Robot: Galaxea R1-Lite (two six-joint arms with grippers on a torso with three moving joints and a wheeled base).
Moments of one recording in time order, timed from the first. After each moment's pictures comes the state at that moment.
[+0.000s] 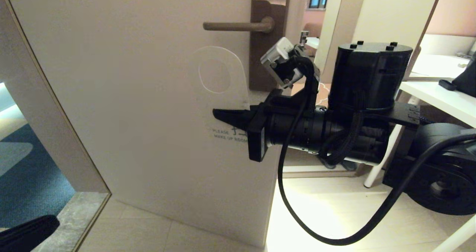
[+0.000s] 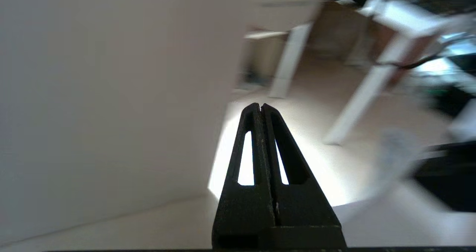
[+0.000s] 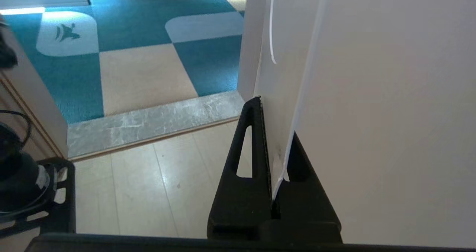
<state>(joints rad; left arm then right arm) -0.55 0.59 -0.43 -0.11 -0.13 -0.22 0.80 1.77 -1.16 -0.56 0.33 -0.08</state>
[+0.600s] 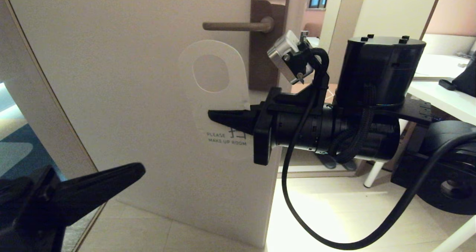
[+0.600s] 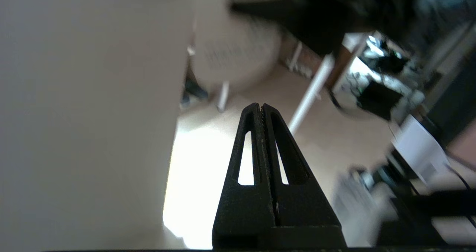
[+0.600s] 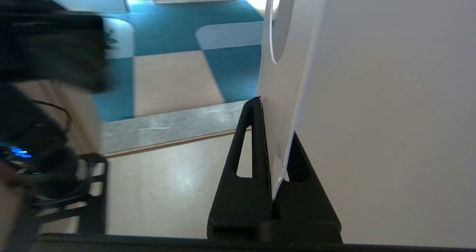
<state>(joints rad) -0.61 0.99 -0.44 -0.57 -0.29 -0.27 0.80 1.75 -1.15 -0.56 0.44 -0.04</state>
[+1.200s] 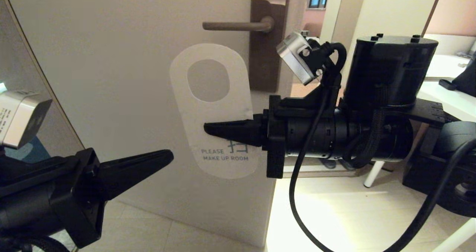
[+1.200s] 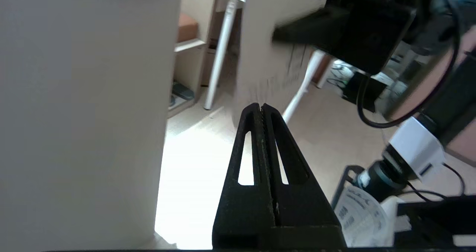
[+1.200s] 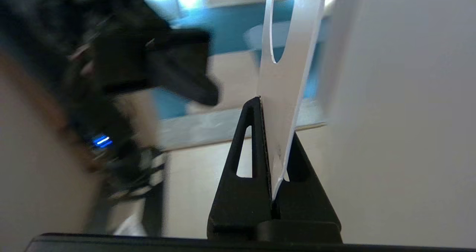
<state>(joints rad) -0.55 1.13 -0.45 -0.70 -0.44 -0.27 0.80 1.72 -1.13 -0.54 0.61 0.06</state>
